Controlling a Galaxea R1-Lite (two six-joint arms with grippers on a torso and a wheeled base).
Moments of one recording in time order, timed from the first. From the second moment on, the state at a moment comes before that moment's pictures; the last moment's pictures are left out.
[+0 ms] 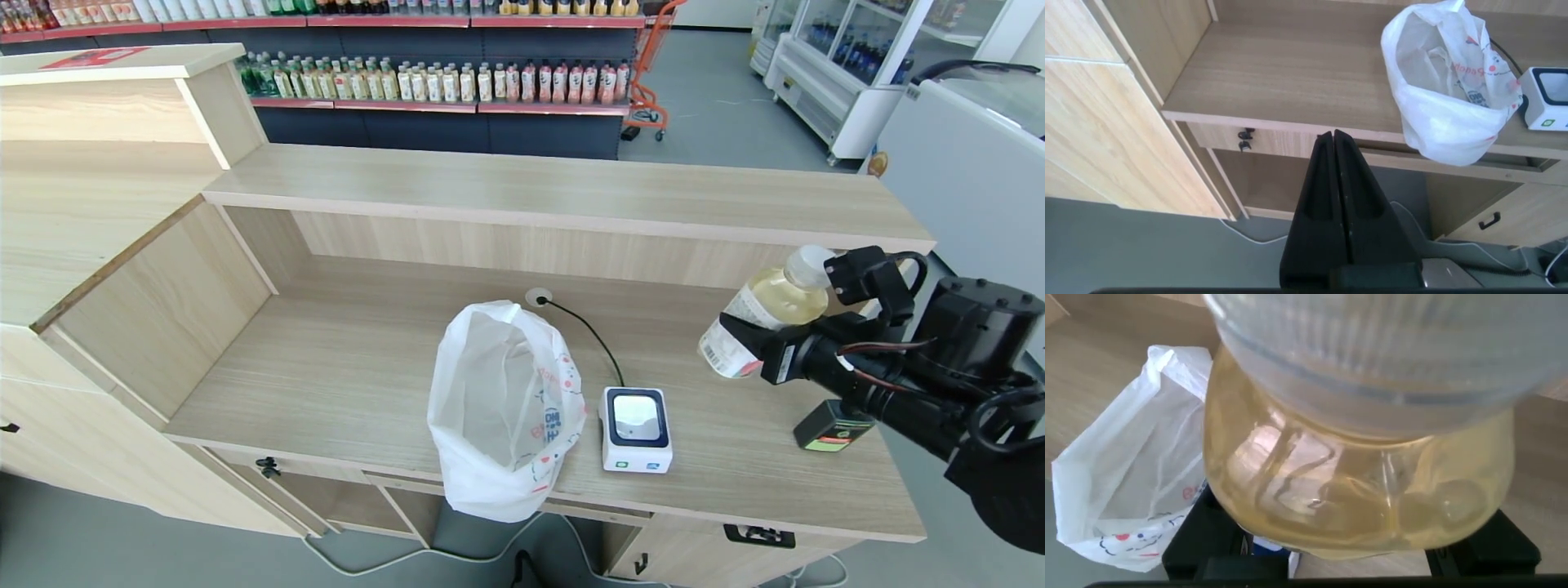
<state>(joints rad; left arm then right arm) 0.00 0.00 0.00 0.00 -0.03 0.01 0.23 1.73 -0.51 -1.19 0.12 -0.07</state>
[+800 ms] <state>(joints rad) 0.00 0.00 0.00 0.00 -0.03 0.01 0.16 1.37 -0.49 -0.75 0.05 -0.08</state>
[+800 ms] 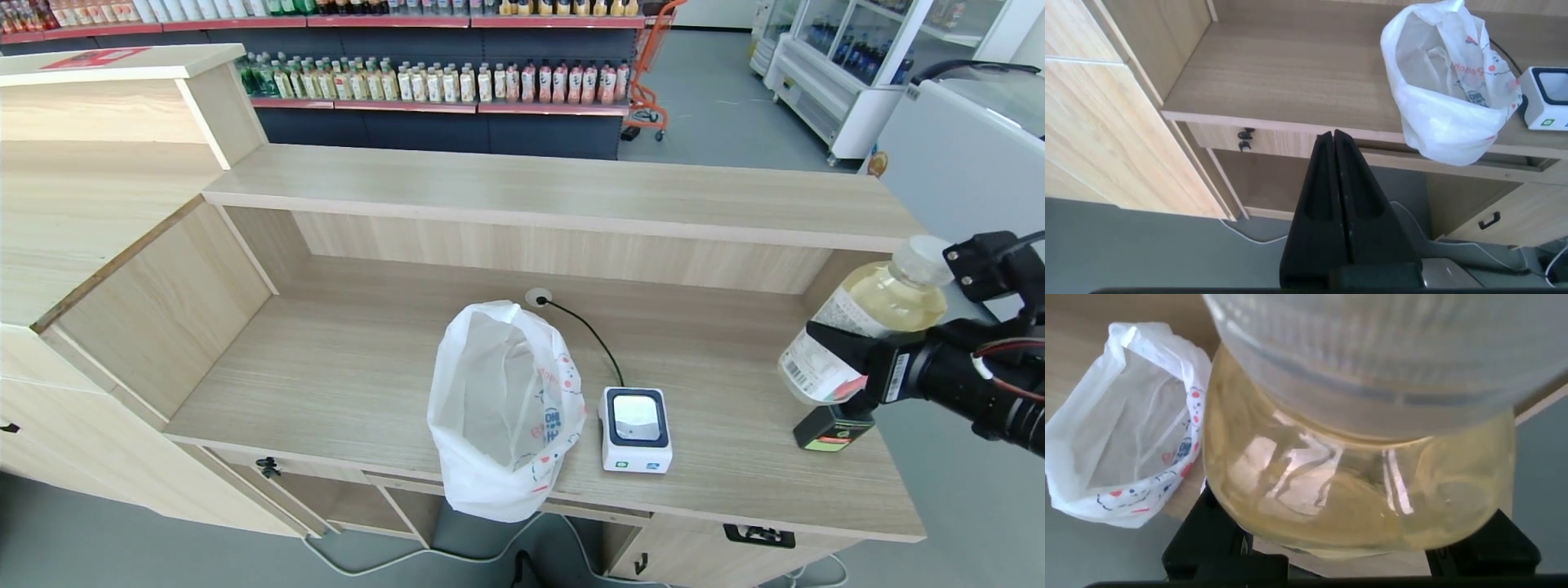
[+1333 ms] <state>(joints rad) 0.00 0.00 0.00 0.00 -0.03 0.01 0.21 1.37 -0.52 -0.74 0.06 -0.08</state>
